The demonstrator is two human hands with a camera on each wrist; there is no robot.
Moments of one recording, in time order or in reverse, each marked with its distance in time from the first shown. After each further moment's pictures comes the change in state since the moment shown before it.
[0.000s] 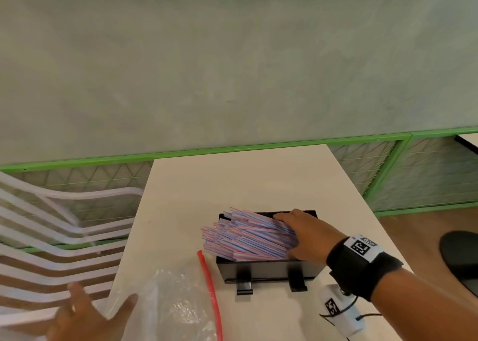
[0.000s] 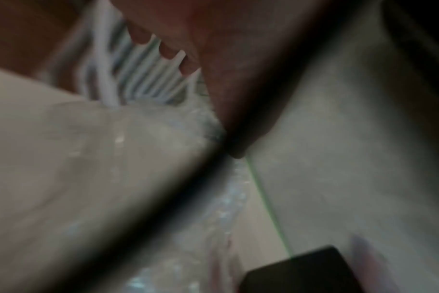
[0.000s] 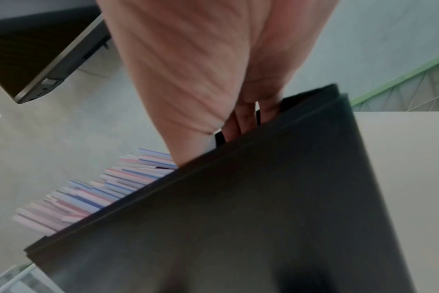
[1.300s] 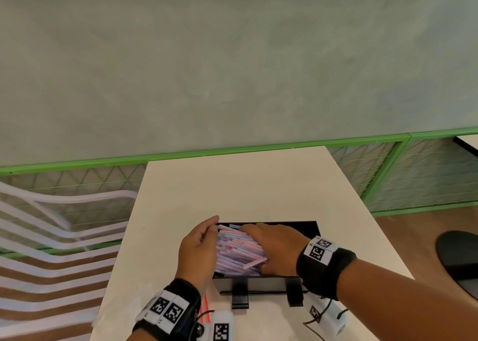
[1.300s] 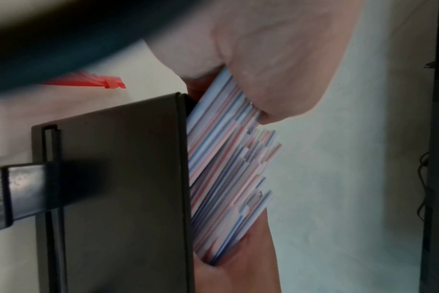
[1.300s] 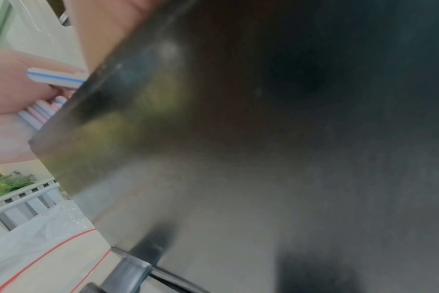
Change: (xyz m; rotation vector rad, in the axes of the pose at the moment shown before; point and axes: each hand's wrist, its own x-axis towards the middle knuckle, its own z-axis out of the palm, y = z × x) left_hand 0.009 0.209 0.033 -1.126 -0.347 0.057; right_hand 0.048 -0.028 0.024 -0.121 0.021 -0.302
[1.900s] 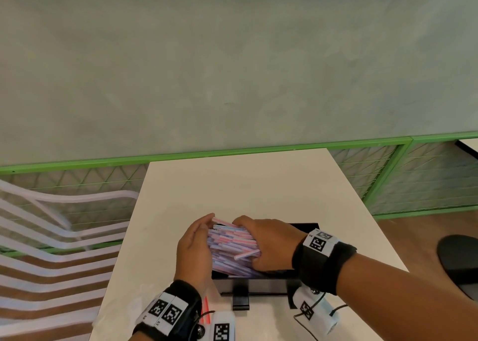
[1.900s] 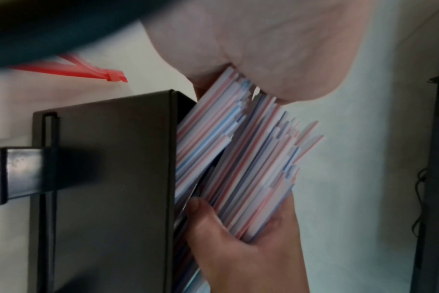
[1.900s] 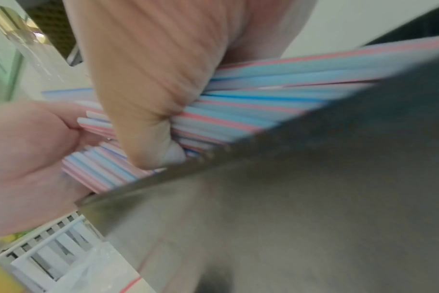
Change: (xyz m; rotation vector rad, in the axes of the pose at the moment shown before) left_hand 0.005 -0.005 -0.003 -0.215 0.042 -0.010; right_hand 0.005 -0.022 -0.029 0.143 -0.016 -0.002
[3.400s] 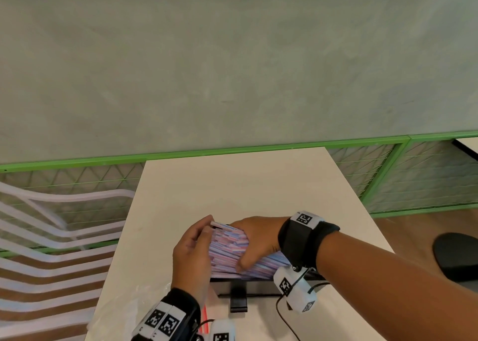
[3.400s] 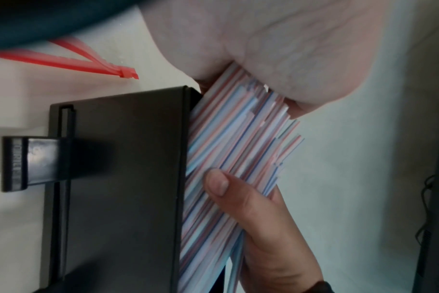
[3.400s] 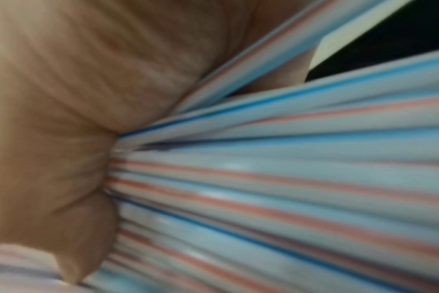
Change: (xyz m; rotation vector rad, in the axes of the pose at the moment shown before) left_hand -0.007 -0.006 0.001 -0.029 0.015 0.039; right_hand 0.028 -0.004 -0.015 0.346 -0.327 0.064
